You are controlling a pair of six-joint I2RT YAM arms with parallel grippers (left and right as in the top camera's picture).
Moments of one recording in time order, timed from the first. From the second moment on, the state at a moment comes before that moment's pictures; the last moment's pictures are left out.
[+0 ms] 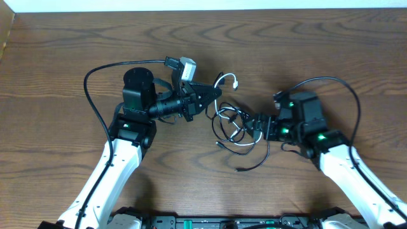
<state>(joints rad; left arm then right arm) -0.25 1.28 0.82 0.18 0.99 -0.41 0.32 1.30 0.68 -0.32 -0.42 0.52</state>
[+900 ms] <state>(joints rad) -0.06 1.01 0.81 0.13 1.01 -0.45 0.34 1.51 0.69 -0.64 0.24 0.81</state>
